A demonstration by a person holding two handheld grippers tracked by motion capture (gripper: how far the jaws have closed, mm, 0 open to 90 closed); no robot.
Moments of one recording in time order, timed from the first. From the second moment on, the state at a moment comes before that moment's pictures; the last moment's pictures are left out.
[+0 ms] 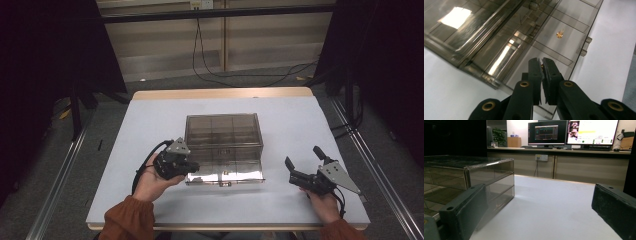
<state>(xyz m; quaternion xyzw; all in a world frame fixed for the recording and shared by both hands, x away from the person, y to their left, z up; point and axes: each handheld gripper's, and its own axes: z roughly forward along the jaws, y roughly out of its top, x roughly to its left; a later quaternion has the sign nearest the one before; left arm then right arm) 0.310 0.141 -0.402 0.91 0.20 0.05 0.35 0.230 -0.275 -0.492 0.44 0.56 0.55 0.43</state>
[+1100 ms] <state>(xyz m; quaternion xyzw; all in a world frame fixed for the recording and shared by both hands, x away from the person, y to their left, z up) 0.325 0.062 -0.403 0.96 0.12 0.04 0.26 0.230 -0.275 -0.492 0.44 0.56 0.55 0.43</state>
